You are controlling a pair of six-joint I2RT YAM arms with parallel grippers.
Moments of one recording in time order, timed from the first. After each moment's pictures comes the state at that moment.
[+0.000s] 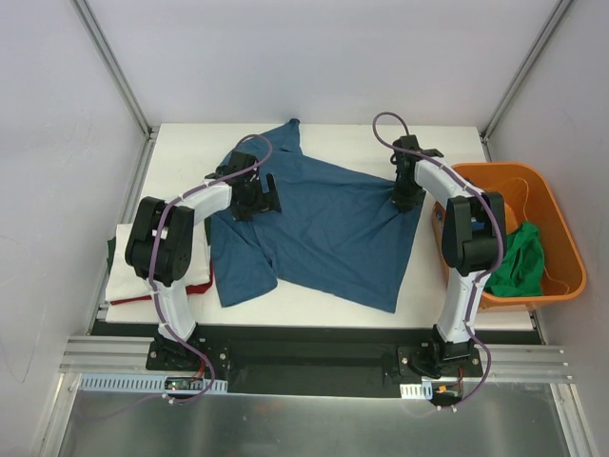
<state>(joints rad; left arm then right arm) -0.30 1.88 1.24 -0.38 0.15 -0.52 0.21 2.03 1.57 -0.83 0.23 0.44</state>
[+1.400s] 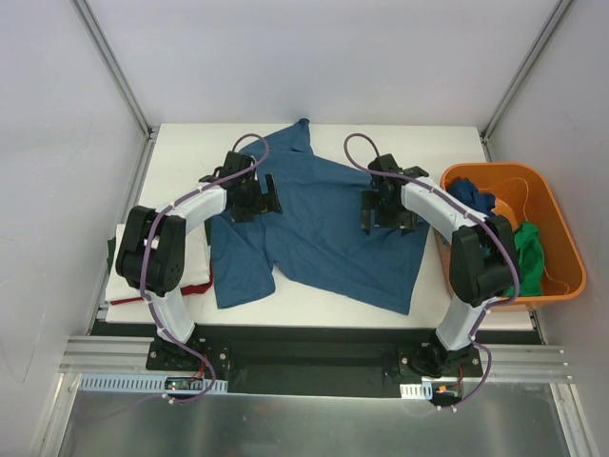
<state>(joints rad) -0.30 1.79 1.20 -0.39 0.20 -0.52 0.41 1.76 1.37 -0.91 0.22 0.40</state>
